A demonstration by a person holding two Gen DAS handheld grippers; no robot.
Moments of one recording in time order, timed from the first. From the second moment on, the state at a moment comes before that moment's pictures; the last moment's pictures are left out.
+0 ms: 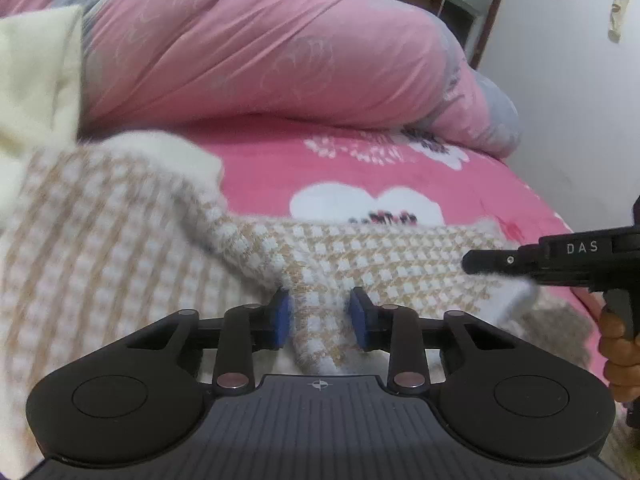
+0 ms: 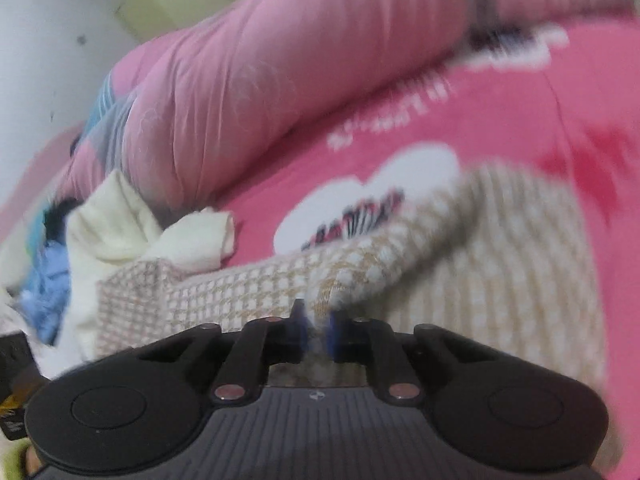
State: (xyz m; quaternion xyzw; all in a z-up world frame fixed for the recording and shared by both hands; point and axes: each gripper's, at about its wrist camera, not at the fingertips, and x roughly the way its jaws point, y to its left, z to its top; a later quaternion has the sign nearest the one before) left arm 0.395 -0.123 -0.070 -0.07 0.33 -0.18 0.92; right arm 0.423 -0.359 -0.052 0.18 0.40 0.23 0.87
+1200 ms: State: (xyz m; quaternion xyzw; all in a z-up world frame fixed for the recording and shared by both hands) left arm 0.403 -0.127 -0.087 0.04 0.31 -0.16 0.94; right arm 0.404 -0.321 -0.050 -0.02 0.28 0.19 0.94
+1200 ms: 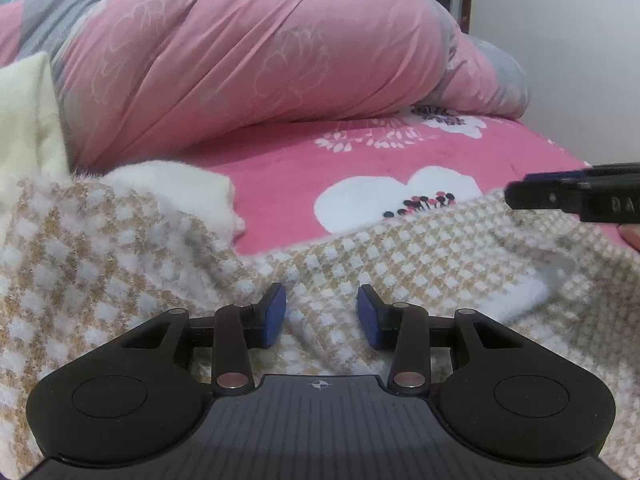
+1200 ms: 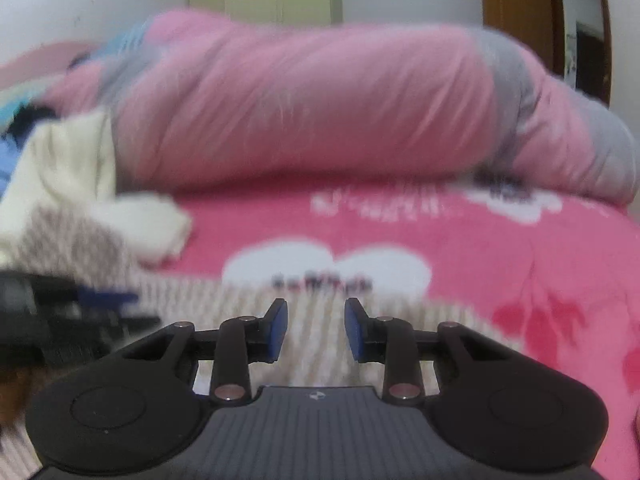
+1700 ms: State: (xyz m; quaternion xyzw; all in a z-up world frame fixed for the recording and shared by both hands) left arm 0.364 -0.170 -0.080 0.16 0.28 -0.16 0.93; right arm 0.379 -0.316 -0.062 0.00 0.29 0.24 0.93
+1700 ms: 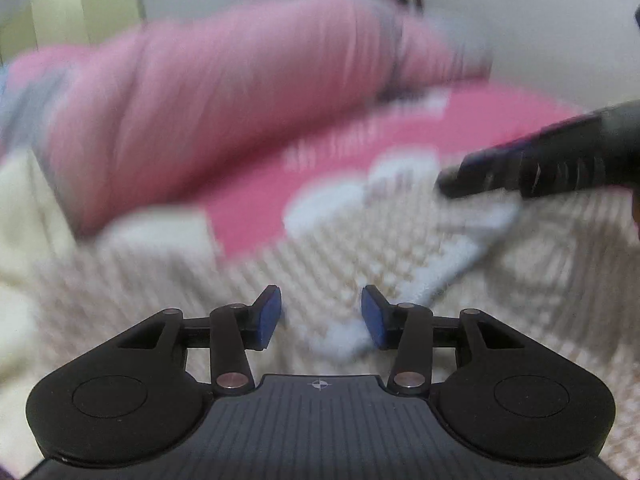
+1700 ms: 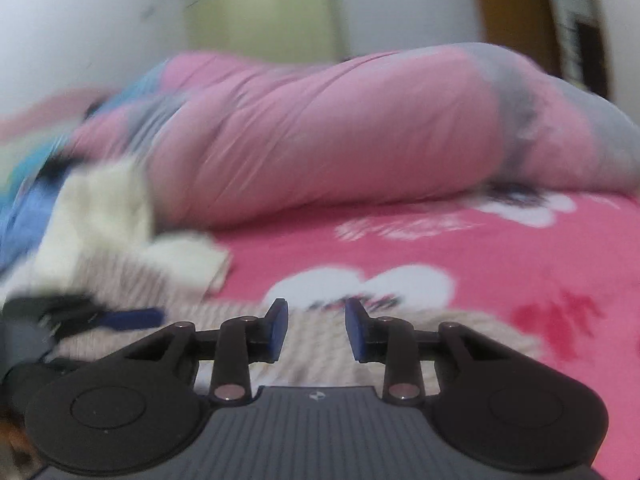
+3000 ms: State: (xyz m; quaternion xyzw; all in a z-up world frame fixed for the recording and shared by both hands) left arm 0.043 -0.042 -0.077 0.08 0.31 -0.16 0.93; right arm 0.032 -0.341 -0.047 0.03 0.33 0.11 0.94
